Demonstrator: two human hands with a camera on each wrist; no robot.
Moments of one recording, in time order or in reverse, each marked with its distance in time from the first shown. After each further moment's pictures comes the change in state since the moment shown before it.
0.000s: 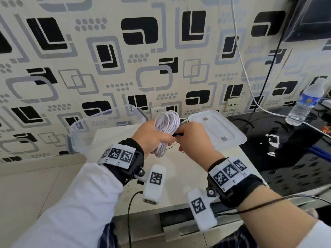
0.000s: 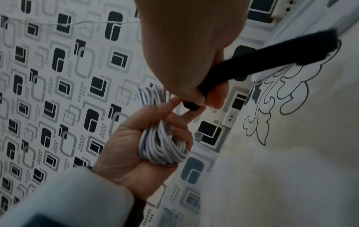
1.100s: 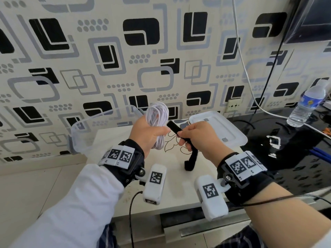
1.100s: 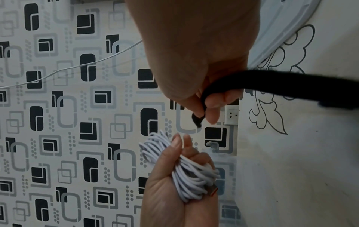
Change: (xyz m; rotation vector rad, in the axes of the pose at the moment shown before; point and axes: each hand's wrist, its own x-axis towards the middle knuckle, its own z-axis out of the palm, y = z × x) left_hand 0.008 -0.009 -0.007 -0.160 0.224 0.065; right_hand 0.002 0.008 -0.017 0.596 -0.054 0.233
